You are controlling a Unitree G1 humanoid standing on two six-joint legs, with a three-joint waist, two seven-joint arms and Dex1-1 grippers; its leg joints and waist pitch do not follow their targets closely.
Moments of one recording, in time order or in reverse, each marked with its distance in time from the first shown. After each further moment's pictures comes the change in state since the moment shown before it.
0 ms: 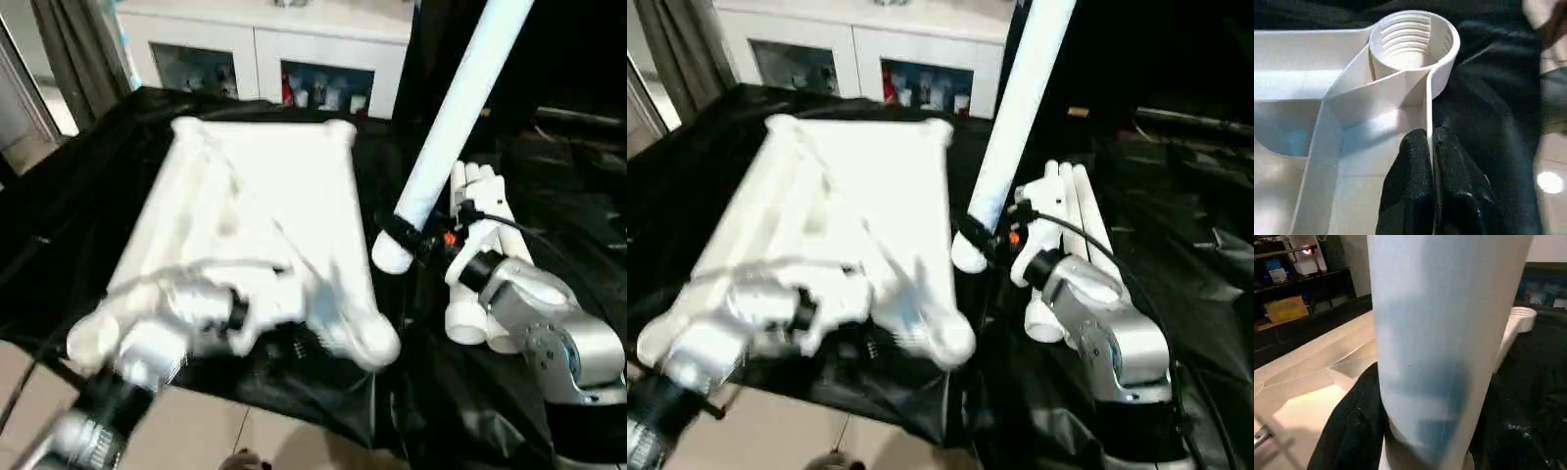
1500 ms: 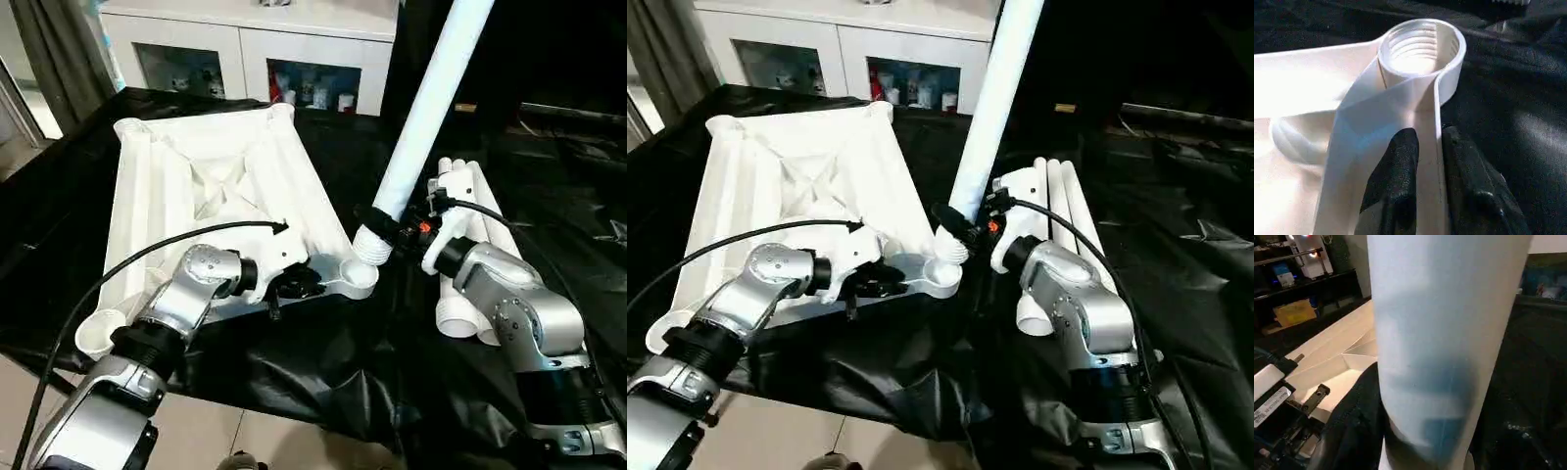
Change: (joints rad) left arm -0.264 -0.122 0.091 0.575 0.091 -0.263 0.212; right arm -0.123 0.053 0.033 0.217 -0.025 -0.079 0.055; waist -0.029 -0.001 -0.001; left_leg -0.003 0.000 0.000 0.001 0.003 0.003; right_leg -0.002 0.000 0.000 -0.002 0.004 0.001
